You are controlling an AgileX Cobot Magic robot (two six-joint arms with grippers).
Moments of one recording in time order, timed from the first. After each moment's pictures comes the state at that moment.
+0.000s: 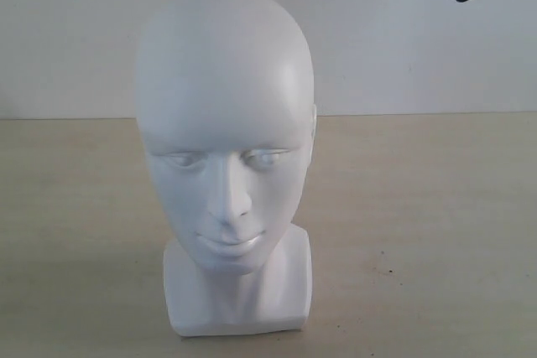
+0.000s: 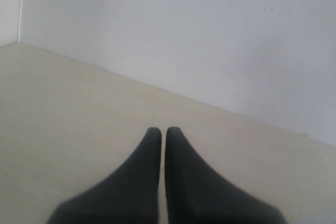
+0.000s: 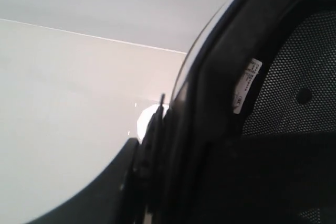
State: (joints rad) left arm 0.09 0.00 0.00 0.16 0.16 -0.43; right arm -0.25 1.90 -2.40 1.65 1.25 0.38
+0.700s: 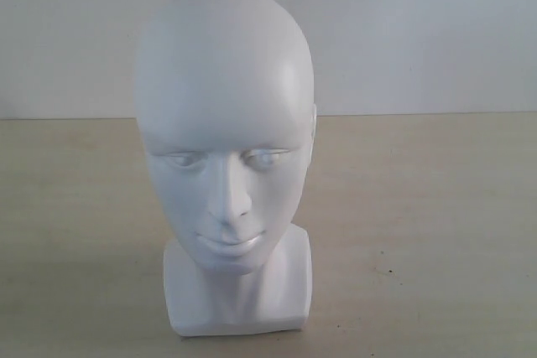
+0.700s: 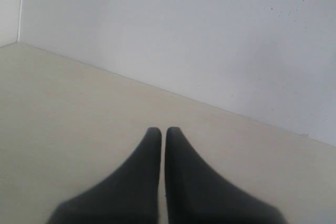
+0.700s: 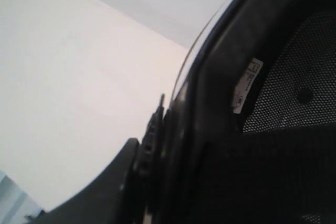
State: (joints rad) left arm 0.09 0.00 0.00 0.16 0.16 -0.43; right arm -0.17 1.85 -2.72 1.68 0.98 0.39
